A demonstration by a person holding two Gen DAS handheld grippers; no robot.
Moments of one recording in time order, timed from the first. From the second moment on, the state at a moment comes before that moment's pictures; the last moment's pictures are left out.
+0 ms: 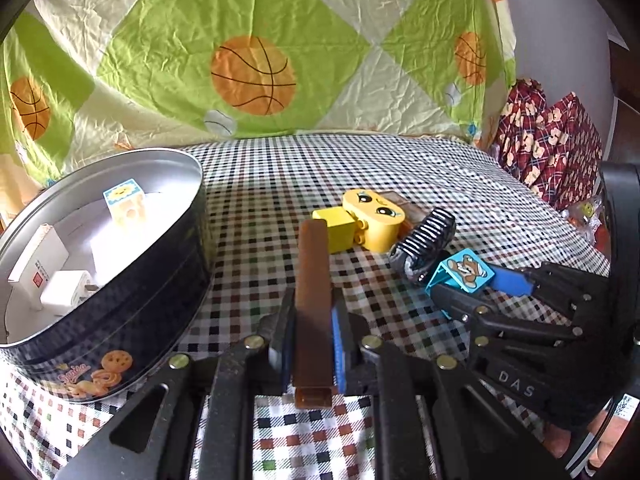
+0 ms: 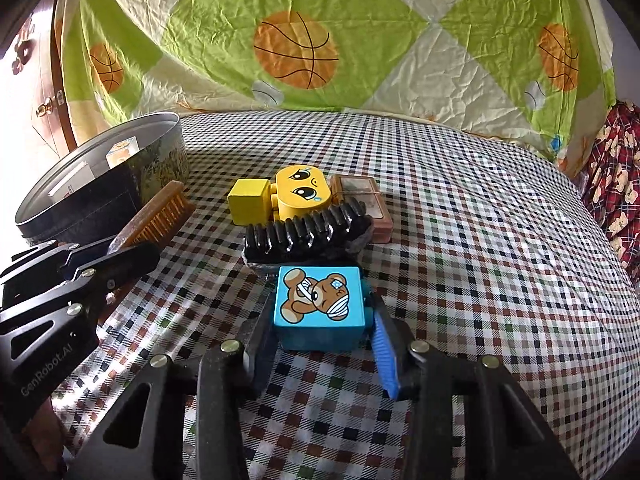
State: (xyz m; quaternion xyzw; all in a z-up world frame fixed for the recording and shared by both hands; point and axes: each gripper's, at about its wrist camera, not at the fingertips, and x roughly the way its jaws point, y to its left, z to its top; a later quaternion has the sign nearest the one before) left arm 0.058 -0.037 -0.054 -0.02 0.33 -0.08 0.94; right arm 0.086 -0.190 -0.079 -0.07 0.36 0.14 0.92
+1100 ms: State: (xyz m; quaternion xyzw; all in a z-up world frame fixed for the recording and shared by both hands) left arm 0.038 -0.030 -0.044 -0.03 0.26 -0.05 0.96; right arm 0.055 -0.203 -0.064 -0.03 0.24 0.14 0.96
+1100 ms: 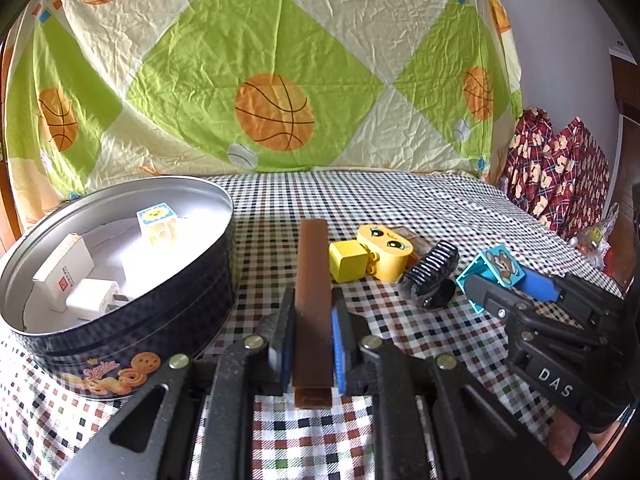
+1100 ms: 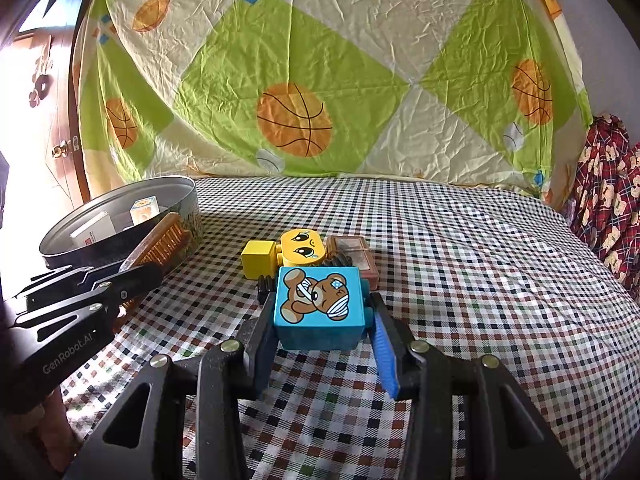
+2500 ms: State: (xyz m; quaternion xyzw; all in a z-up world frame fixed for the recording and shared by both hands) left arm 0.004 -0.024 -0.034 -0.03 0.15 -0.03 0.99; right arm 0.023 -0.214 -0.055 0.00 0.13 0.10 0.99
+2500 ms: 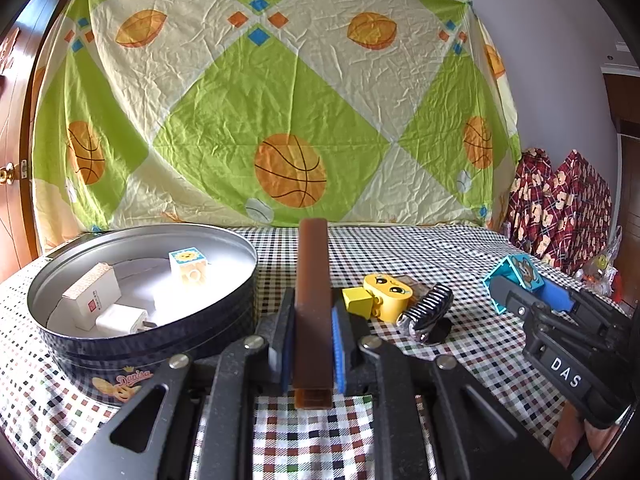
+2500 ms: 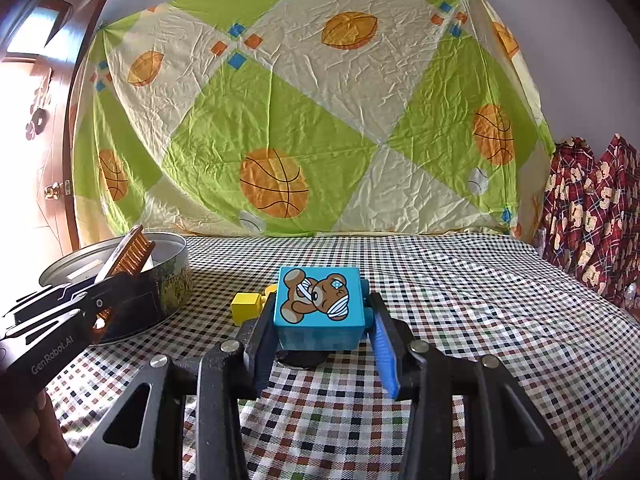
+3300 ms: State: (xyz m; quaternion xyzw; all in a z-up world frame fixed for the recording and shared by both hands) left arm -0.003 -0.015 -0.032 -0.03 0.13 -0.01 0.99; right arm 0.023 -0.193 -0.054 -0.01 0.14 0.10 0.99
